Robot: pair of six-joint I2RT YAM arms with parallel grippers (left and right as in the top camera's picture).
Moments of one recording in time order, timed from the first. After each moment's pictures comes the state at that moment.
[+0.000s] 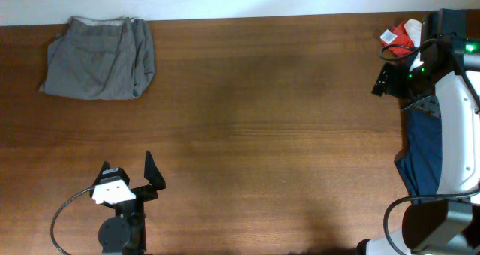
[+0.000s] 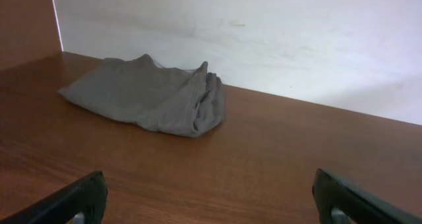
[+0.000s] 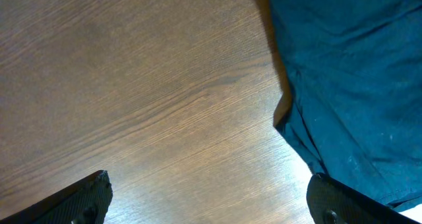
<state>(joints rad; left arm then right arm) -0.01 0.01 0.01 -0.07 -0.17 -0.18 -0.20 1.70 1.80 -1.42 0.07 0.29</state>
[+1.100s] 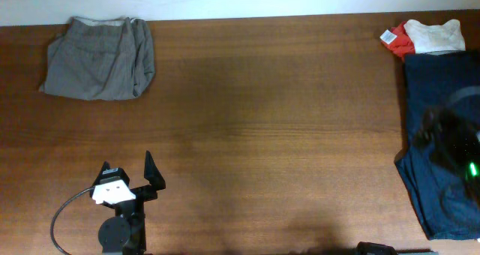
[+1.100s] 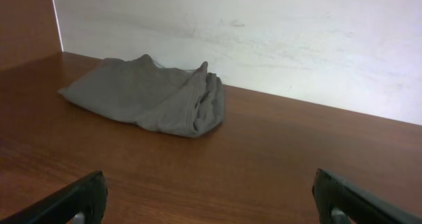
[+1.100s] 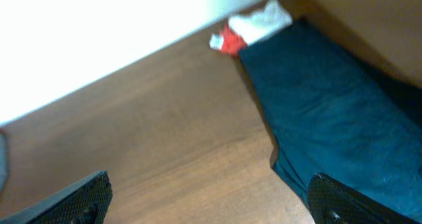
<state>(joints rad) -0.01 0.01 0.01 -0.07 -0.17 -0.18 -0.20 1.00 1.80 -1.41 0.07 0.29</state>
